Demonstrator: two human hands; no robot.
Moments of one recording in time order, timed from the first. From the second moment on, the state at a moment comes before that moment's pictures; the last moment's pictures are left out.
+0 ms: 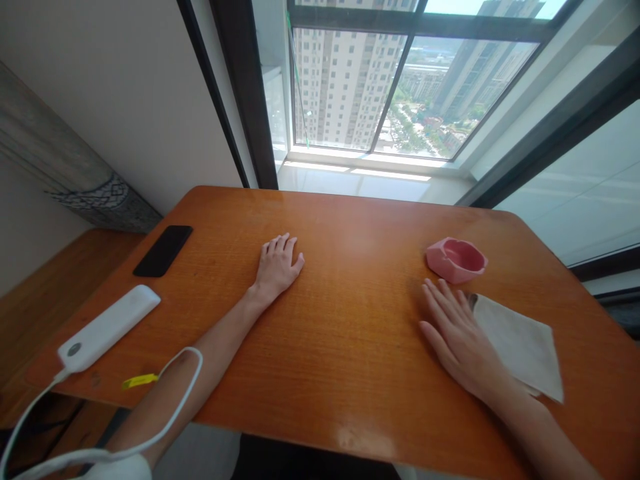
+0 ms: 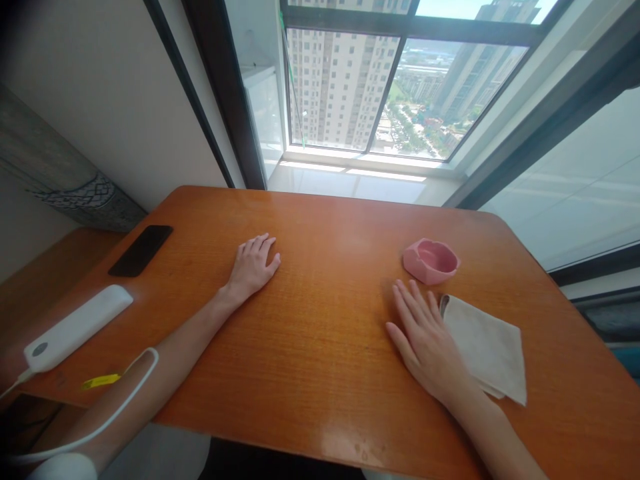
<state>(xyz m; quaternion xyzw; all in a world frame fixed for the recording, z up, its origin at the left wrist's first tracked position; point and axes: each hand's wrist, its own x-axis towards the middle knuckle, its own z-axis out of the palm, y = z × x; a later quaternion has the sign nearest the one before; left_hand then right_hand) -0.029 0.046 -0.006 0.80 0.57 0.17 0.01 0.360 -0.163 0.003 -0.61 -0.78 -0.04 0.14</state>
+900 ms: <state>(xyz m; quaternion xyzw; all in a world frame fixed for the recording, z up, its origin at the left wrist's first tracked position) -0.032 0.054 -0.009 0.84 0.53 0.12 0.06 0.269 -0.032 0.002 -0.67 -0.74 0.02 0.09</state>
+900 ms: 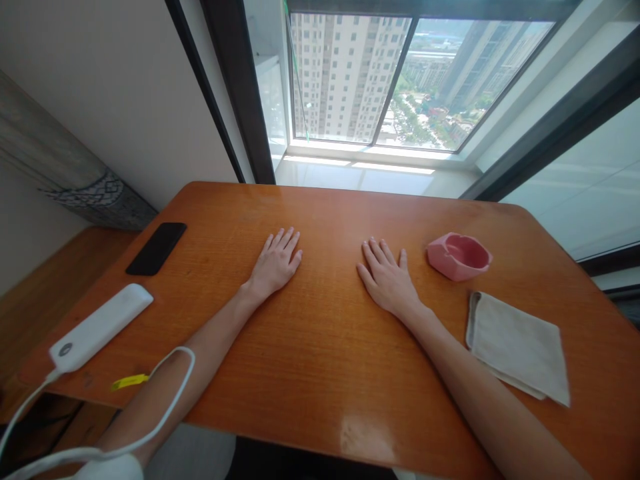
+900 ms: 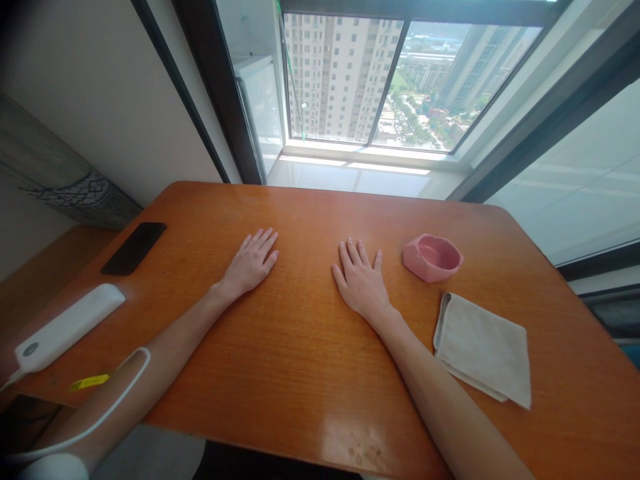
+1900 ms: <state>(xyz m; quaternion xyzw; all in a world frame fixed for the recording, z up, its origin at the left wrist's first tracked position) -0.031 0.053 -0.007 0.83 0.53 0.12 0.07 0.270 -0.032 0.003 -0.67 -0.74 0.02 0.10</state>
